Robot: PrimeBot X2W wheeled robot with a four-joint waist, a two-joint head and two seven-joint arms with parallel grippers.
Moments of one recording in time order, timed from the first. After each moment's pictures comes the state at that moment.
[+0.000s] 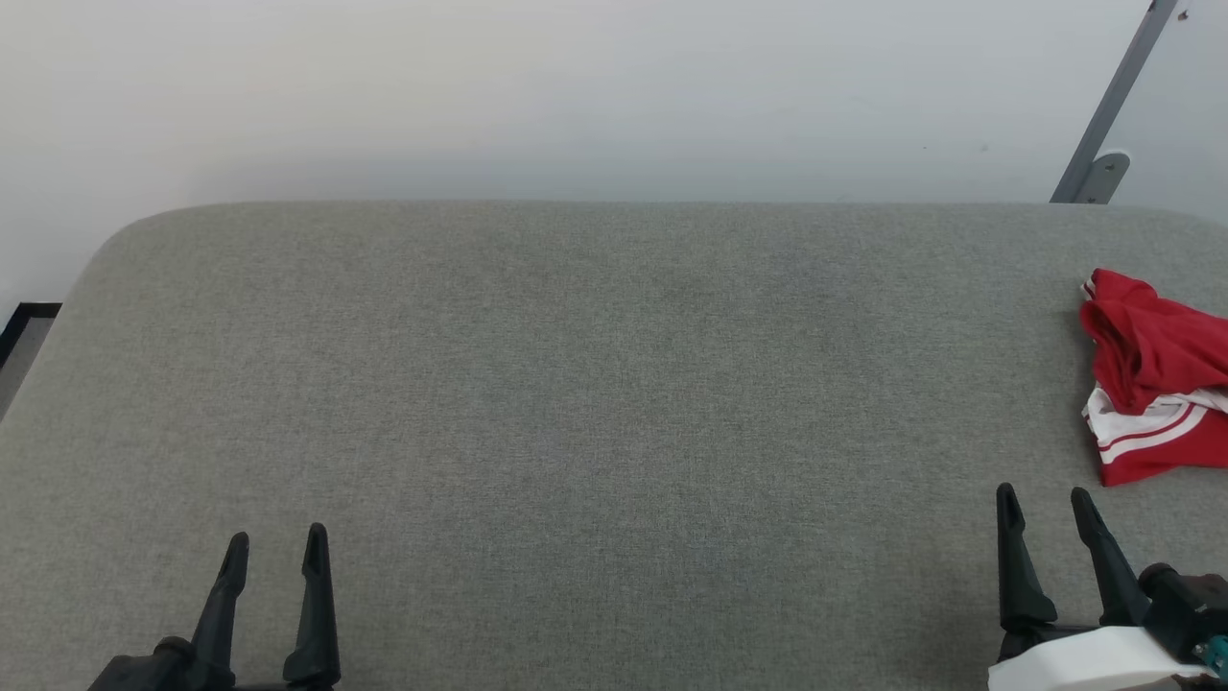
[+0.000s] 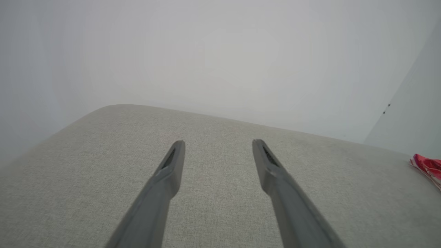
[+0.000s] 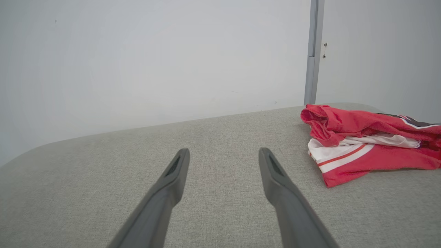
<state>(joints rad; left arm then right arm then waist) 0.18 0.10 0.05 0.01 -0.31 -0.13 -0.26 0.06 -0.07 -0.11 0.17 0.26 0.13 -0.24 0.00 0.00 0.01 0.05</state>
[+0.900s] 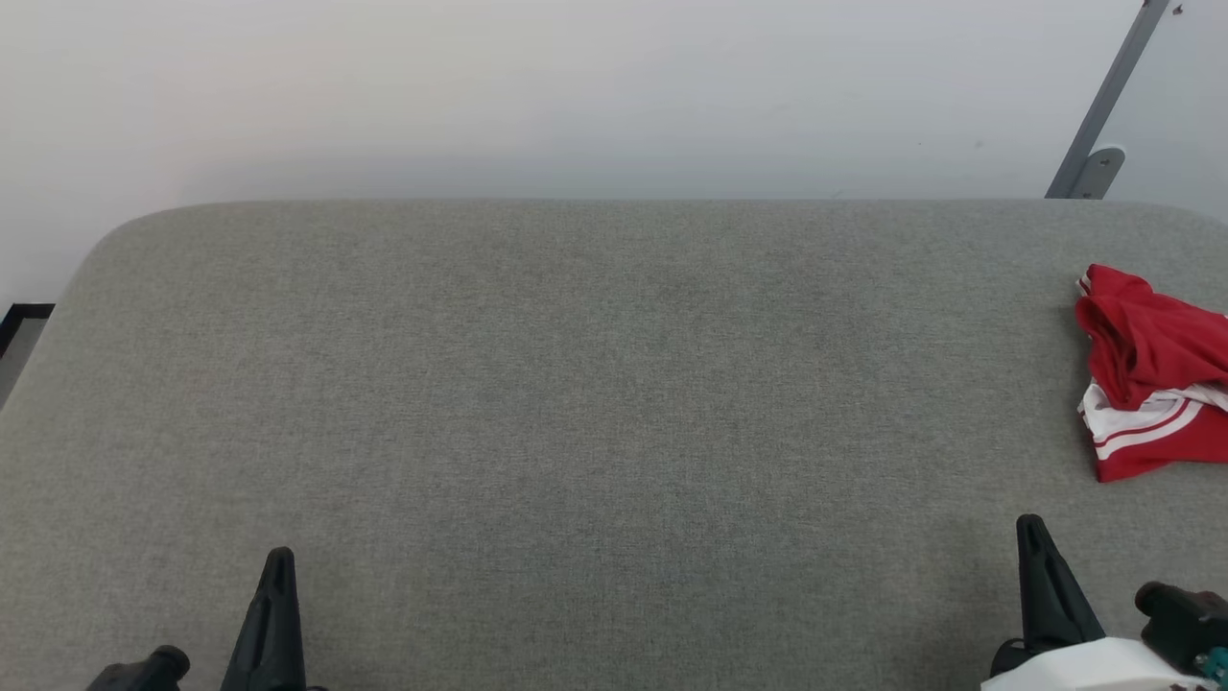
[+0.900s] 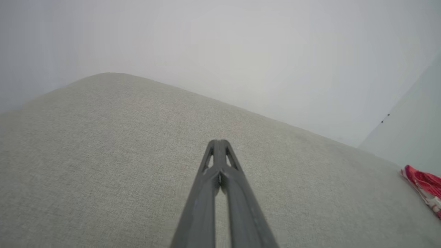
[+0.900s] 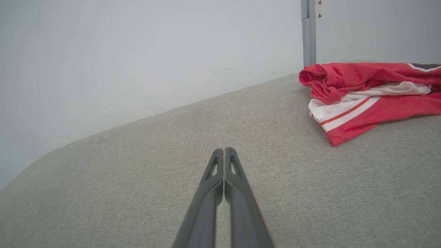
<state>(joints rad) 0.17 0.09 0.05 0.07 -0.42 -0.13 -0.23 0.08 -0.05 -0.11 0.20 0.37 0.13 -0.20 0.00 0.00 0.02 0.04</state>
